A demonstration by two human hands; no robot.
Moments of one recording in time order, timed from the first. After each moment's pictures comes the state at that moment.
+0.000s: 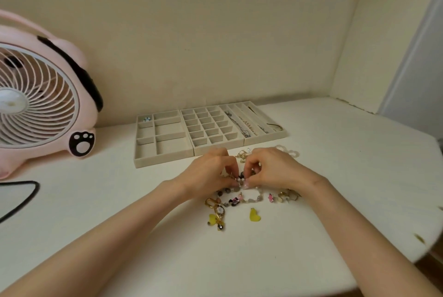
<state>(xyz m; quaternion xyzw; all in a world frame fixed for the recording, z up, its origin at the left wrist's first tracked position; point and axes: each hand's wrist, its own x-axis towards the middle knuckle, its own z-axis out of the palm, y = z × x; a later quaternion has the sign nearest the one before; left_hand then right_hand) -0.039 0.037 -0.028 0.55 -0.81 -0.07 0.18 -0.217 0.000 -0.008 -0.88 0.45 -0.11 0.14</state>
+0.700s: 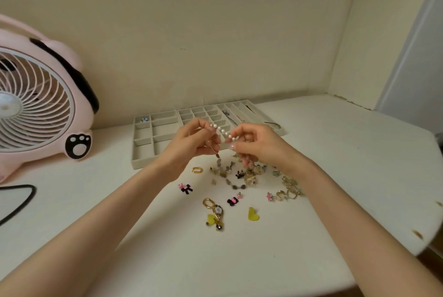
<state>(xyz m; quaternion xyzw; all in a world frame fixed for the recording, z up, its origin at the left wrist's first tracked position) -0.020 0.036 0.007 0.45 -0.55 -0.44 0.54 -0.203 -0.003 0.013 -0.77 0.35 -0.31 0.45</state>
